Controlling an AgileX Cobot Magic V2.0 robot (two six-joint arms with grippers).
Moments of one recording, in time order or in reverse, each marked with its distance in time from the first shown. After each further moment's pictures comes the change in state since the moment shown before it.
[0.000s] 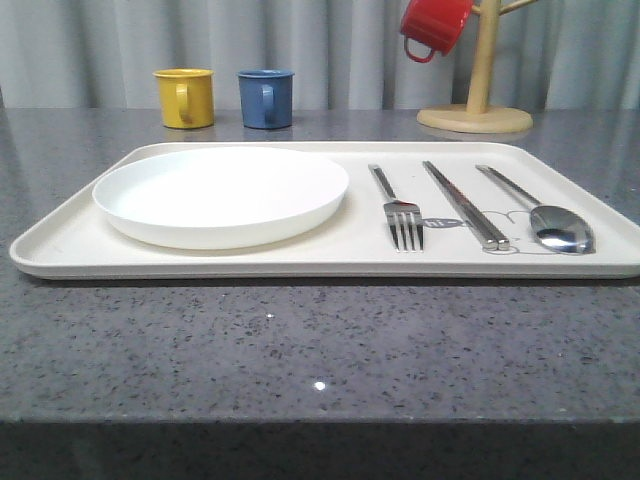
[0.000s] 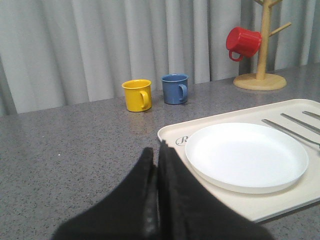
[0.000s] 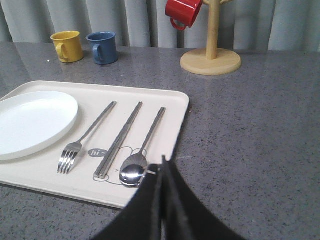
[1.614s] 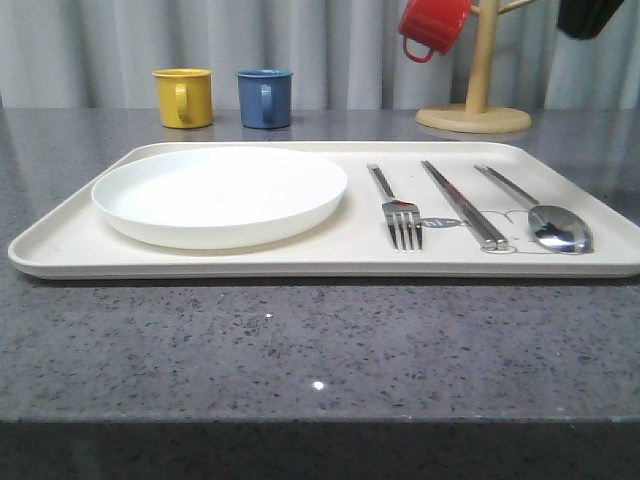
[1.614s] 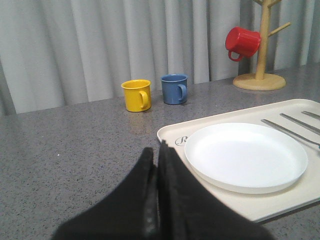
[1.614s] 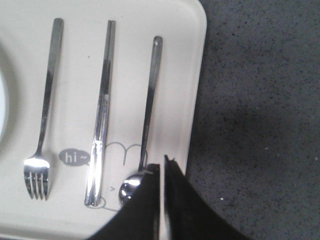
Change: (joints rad) left arm 0.000 0.000 0.000 0.000 0.000 0.000; right arm 0.000 1.365 -1.133 0.054 0.692 0.015
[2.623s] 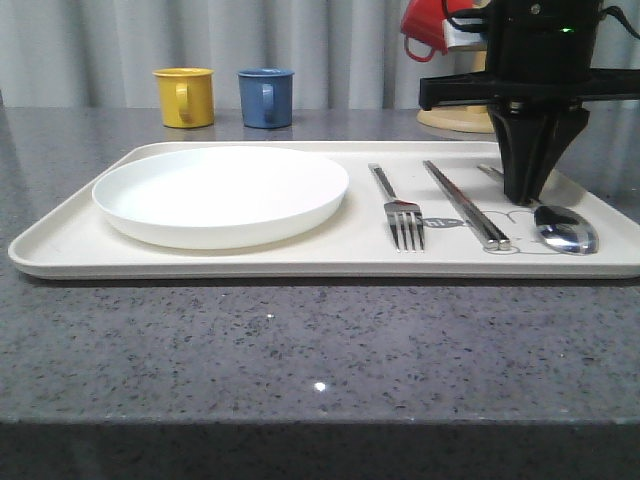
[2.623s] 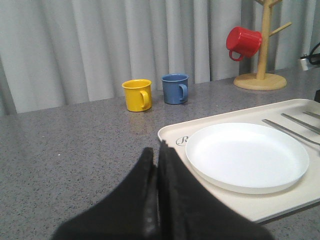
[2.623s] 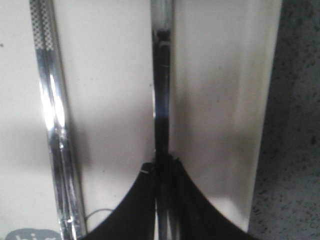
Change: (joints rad) left arm 0.000 0.000 0.000 0.000 0.000 0.000; right arm 0.000 0.369 -0.044 0.037 0.008 0.131
